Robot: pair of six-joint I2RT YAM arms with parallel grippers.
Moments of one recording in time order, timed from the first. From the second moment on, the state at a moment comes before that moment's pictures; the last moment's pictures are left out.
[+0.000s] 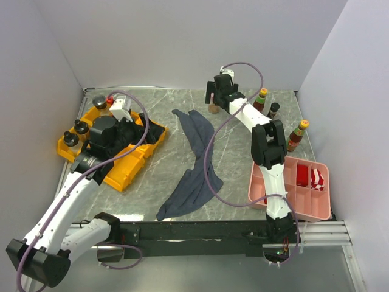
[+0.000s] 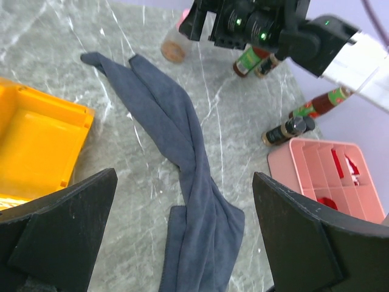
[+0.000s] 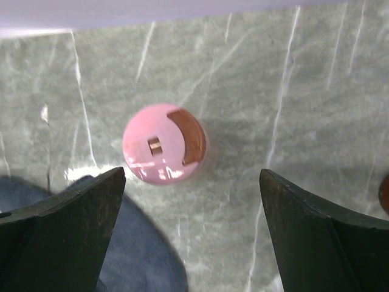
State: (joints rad) left arm -0.37 0.93 0.97 -0.27 0.18 -0.46; right arm 0.35 2.30 1.98 -0.31 0.29 0.30
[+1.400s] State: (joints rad) left arm -0.37 0.80 0.95 -0.27 -0.07 -0.46; right arm 0.41 1.79 1.37 -0.04 0.33 0.28
